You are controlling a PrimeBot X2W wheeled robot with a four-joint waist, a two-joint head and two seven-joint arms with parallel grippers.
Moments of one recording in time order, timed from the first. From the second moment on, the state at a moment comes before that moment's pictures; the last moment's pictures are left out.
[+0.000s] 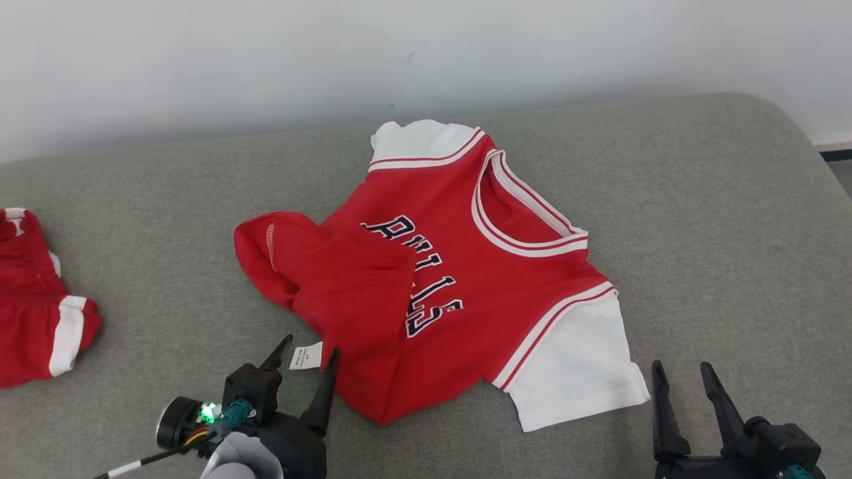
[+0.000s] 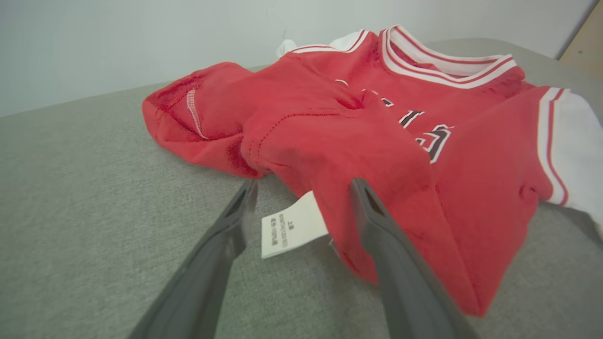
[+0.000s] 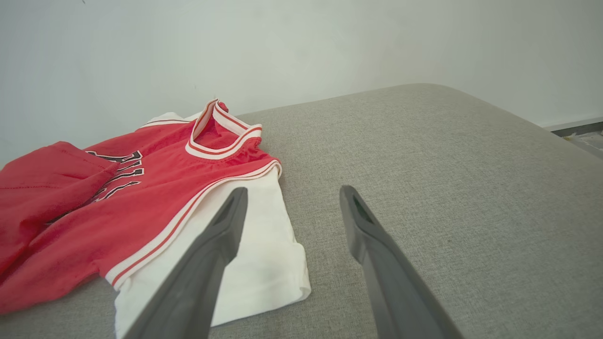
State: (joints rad) left arm -0.37 0.20 -0.45 0.60 -0.34 -0.07 -0.23; right arm -0.01 -0.05 -0.03 0.26 0.20 0.13 -0.26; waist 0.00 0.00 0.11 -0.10
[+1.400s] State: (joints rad) left arm -0.07 0.12 -0.50 0.41 -0.44 0.01 -0.21; right arm 0.03 -0.05 -0.06 0.27 0.21 0.13 -0.26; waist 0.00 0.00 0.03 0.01
